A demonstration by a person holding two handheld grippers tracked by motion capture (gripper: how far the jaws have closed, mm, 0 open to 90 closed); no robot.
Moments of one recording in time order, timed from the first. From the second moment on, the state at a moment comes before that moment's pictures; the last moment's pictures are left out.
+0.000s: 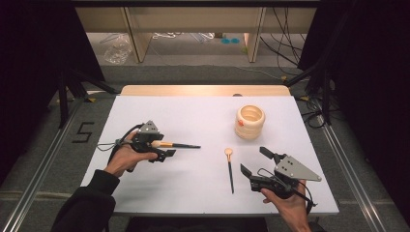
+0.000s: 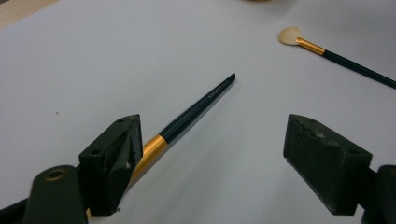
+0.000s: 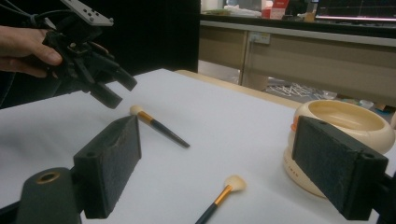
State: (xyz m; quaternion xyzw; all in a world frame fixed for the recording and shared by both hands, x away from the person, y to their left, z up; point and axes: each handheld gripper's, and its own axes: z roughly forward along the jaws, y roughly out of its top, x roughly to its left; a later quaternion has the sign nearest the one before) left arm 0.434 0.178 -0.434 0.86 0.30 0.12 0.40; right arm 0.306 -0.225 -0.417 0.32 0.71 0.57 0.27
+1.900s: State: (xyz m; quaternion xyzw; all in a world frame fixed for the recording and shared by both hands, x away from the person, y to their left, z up) left arm 0.502 0.158 -0.460 0.92 0.28 0.05 0.27; right arm 0.307 -0.225 -0.418 0.32 0.71 0.57 0.26
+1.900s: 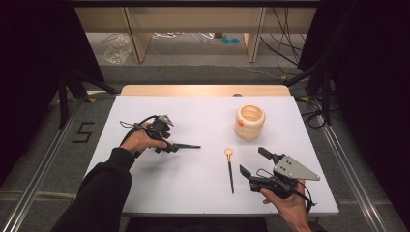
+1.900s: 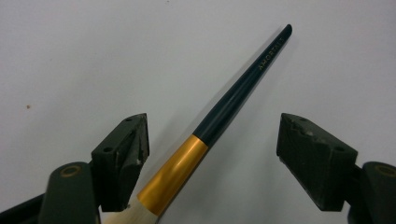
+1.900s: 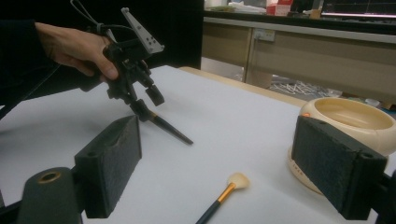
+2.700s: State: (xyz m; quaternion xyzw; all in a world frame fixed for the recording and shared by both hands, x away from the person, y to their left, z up) left arm 0.511 0.159 -0.471 0.92 0.29 0.04 0.27; right arm 0.309 -0.224 -0.418 0.31 0.71 0.57 0.27
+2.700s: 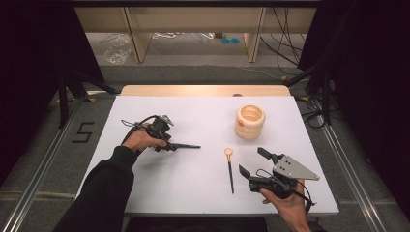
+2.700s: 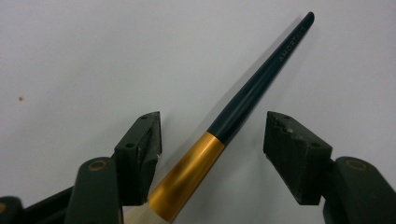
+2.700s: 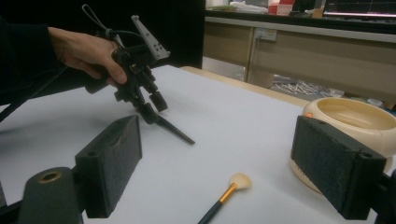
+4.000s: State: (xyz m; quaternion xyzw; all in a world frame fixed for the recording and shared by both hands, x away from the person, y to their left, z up) left arm 0.520 0.149 -0.463 0.95 0.25 0.03 0.18; right arm 0.308 -0.223 -0.418 0.31 0.72 0.57 0.25
